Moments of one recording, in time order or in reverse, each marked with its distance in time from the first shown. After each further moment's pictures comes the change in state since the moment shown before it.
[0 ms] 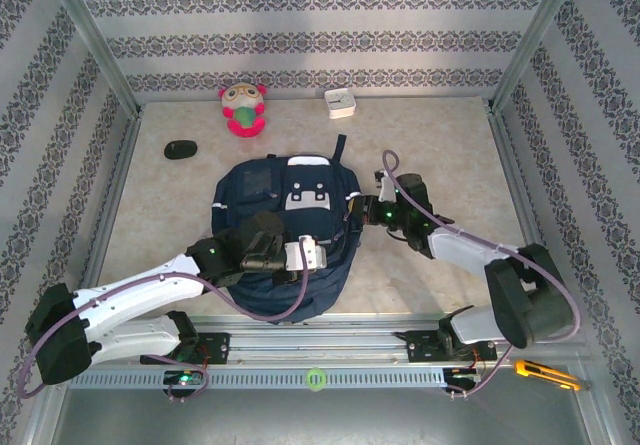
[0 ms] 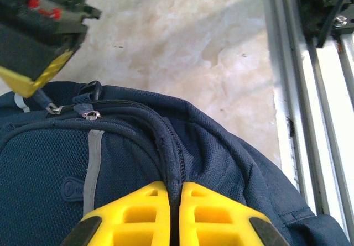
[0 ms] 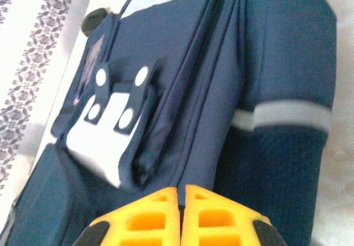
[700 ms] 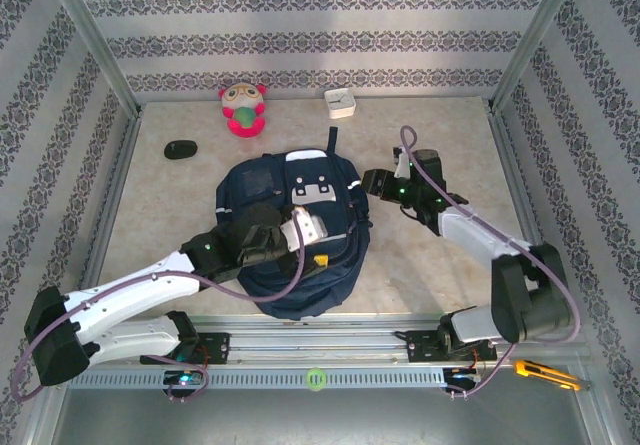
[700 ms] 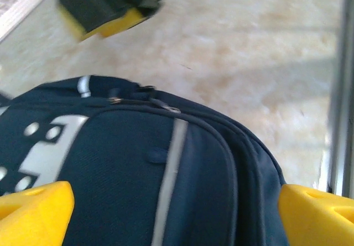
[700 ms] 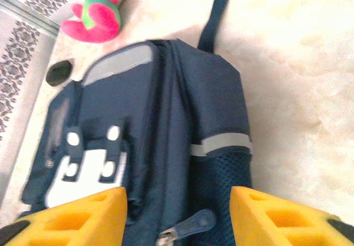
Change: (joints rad) left arm -0.002 -0.011 0.111 0.011 -0.240 -0.328; right arm -0.105 -0.047 0.205 -0.290 0.070 -0.082
